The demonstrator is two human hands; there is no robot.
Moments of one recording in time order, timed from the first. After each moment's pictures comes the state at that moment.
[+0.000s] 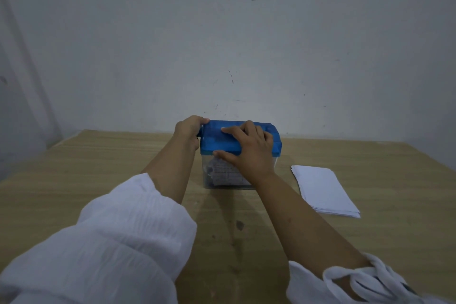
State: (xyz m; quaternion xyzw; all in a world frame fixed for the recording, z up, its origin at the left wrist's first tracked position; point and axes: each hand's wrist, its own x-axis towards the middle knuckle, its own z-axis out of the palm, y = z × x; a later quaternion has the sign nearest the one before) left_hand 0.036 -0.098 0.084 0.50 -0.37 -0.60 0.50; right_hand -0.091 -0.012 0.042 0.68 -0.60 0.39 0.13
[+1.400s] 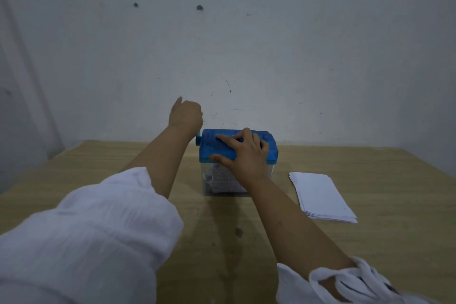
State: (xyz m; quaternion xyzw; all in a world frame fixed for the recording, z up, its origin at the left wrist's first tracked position) left_hand 0.049 -0.107 0.127 0.58 -0.79 0.12 0.15; right_hand -0.086 -0.014 0.050 0.68 -0.64 0.36 0.09
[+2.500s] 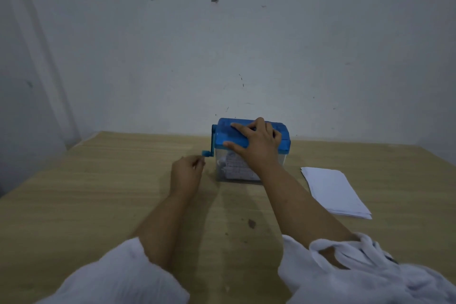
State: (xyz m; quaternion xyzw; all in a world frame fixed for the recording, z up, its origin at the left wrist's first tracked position) left_hand 0.084 -0.047 -0.007 0.56 -0.67 -0.18 0.46; right_hand -0.086 -0.028 0.050 0.66 -0.66 0.33 0.11
